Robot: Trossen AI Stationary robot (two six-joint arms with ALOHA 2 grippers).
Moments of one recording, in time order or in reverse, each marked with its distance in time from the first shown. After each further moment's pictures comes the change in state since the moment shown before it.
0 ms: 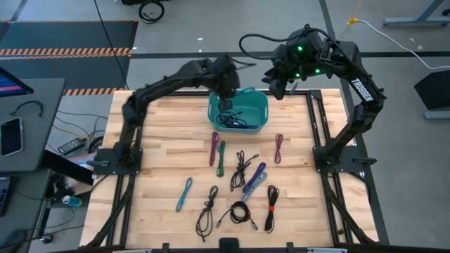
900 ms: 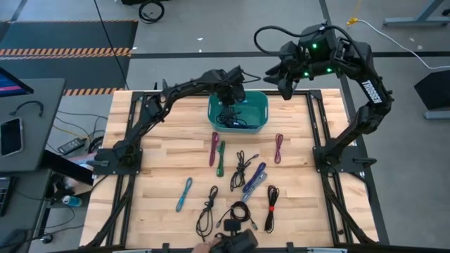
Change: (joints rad) left arm 0.073 0.321 0.032 0.056 -0.054 0.132; right arm 0.016 -0.053 0.000 0.074 -0.112 0.000
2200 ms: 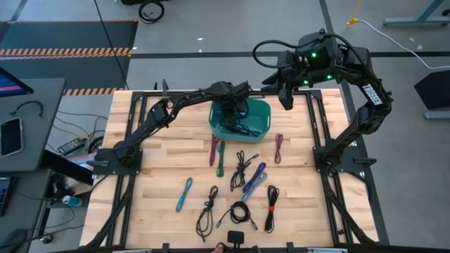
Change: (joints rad) left arm -0.095 0.068 0.000 -0.089 -0.120 0.032; right arm 0.105 0.000 0.000 -0.001 0.000 -0.001
